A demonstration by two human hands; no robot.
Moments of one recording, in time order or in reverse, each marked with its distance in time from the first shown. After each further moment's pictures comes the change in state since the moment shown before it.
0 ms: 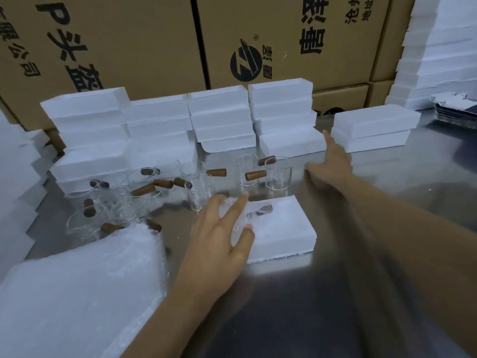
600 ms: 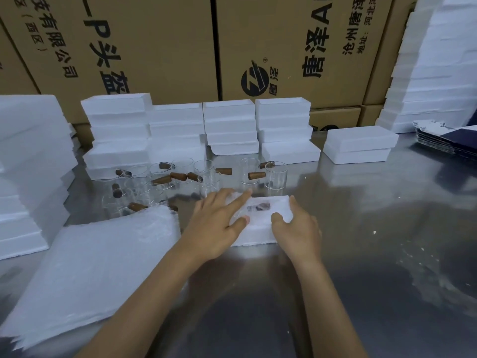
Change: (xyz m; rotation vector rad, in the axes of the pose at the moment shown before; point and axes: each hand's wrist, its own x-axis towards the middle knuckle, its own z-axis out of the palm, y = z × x) left_hand -0.002 -0.008 -0.022 0.232 -0.143 0.114; right_hand -0.231 -0.054 -0.005 0.180 -0.031 0.026
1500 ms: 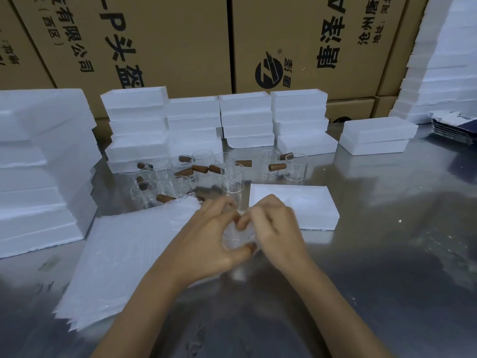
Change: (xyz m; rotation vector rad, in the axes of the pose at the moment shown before) left_hand -0.071 -0.028 -0.040 -0.164 0.073 0.131; right_hand -0.059 -0.054 0.034 0.264 -0.184 -0.480
